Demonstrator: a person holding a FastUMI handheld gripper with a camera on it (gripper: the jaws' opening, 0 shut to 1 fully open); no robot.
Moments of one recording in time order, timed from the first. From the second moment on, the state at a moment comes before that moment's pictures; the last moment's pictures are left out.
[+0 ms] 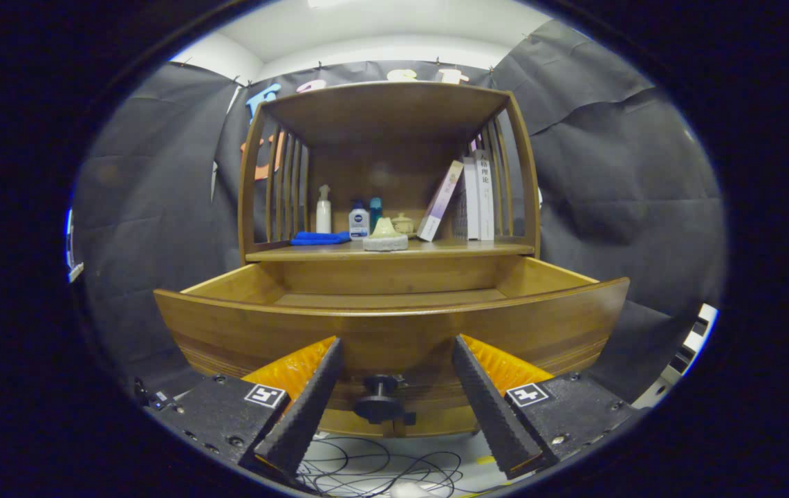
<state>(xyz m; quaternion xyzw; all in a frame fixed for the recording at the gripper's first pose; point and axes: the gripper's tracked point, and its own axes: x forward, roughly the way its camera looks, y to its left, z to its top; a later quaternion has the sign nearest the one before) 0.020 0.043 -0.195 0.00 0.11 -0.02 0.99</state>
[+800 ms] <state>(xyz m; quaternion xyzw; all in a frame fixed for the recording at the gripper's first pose) 0.088 0.051 -0.179 -0.01 0.08 -0.02 1.00</state>
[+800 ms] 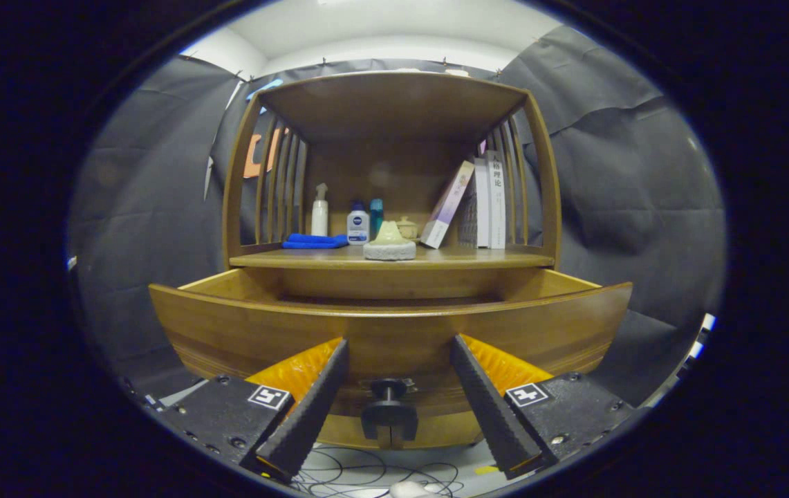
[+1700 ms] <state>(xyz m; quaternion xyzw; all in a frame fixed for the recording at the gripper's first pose) 0.224 0.055 -0.191 0.01 0.09 -0.03 1.00</state>
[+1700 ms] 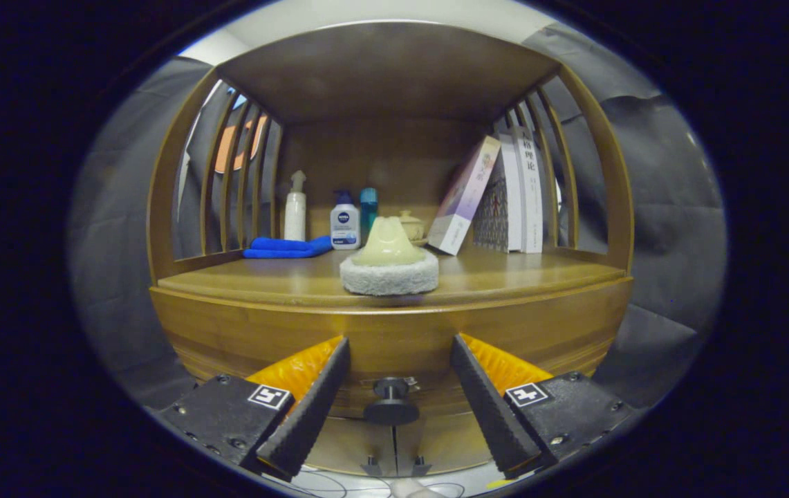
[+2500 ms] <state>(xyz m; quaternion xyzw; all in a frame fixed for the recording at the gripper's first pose) 0.086 0.027 -0.053 0.02 0.00 -0.01 1.00</state>
